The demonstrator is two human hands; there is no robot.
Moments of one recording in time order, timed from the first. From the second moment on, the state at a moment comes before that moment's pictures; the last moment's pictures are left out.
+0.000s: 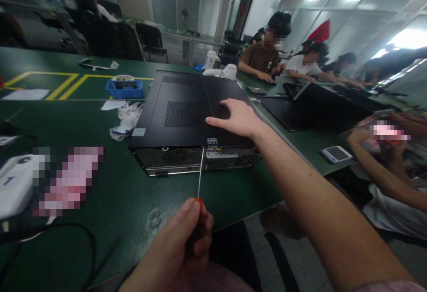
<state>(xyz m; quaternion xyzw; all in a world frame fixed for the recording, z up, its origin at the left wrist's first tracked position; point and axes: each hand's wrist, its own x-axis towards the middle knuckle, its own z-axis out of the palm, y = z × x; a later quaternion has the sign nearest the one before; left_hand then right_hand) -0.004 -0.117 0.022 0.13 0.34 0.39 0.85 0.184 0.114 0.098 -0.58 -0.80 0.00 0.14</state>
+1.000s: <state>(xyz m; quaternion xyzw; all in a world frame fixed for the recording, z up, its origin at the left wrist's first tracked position) -0.003 -0.114 0.020 0.11 0.35 0.39 0.85 0.183 0.114 0.097 -0.58 -0.80 0.00 0.14</state>
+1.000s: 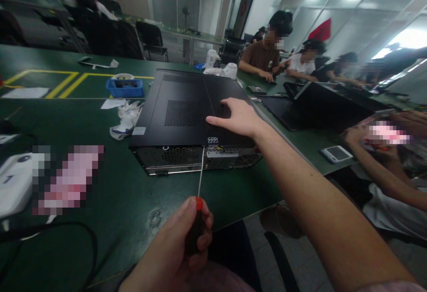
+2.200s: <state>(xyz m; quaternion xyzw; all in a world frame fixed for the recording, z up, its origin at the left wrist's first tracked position) -0.004 -0.115 0.024 0.11 0.35 0.39 0.84 0.184 0.115 0.097 -0.58 -0.81 0.00 0.14</state>
